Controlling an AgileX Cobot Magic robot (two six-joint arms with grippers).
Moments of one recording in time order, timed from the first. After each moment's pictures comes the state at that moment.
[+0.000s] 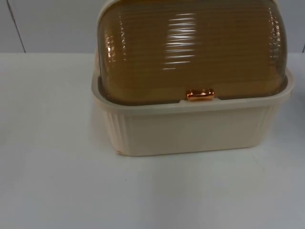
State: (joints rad) right arm 0.10 0.97 -1.09 -0.09 0.65 0.01; left arm -0.19 1.11 -0.99 0.14 0.59 -0.01
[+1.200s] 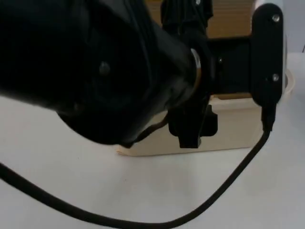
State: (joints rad) right arm 0.10 0.86 -1.12 -0.38 0.76 0.14; left arm -1.08 1.72 -0.94 1.69 0.62 -0.81
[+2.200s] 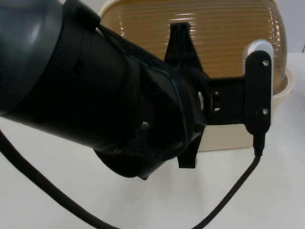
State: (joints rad) right arm 0.10 0.86 -1.12 -0.39 0.75 0.15; left arm -1.08 1.84 -0.94 1.74 0.68 -0.92
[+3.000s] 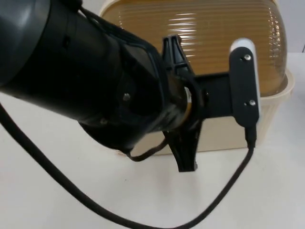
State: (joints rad) right arm 0.10 0.85 -1.12 -0.39 0.75 0.15; left arm -0.98 1.84 -0.94 1.74 0.46 -0.96
